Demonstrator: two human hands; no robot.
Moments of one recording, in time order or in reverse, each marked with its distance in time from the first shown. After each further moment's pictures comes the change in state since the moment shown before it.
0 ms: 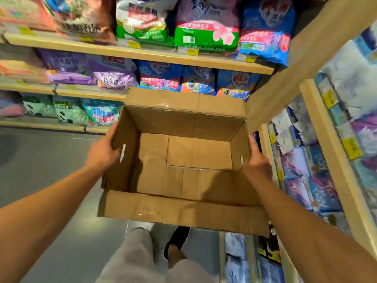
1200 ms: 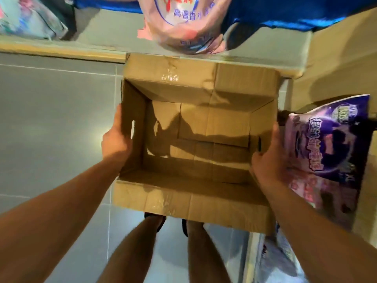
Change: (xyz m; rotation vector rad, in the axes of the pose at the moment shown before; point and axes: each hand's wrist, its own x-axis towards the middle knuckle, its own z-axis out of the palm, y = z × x) left_hand 0.299 -0.151 0.486 0.090 -0.124 -0.336; right_hand 0.312 0.134 0.466 0.029 -0.188 0.210
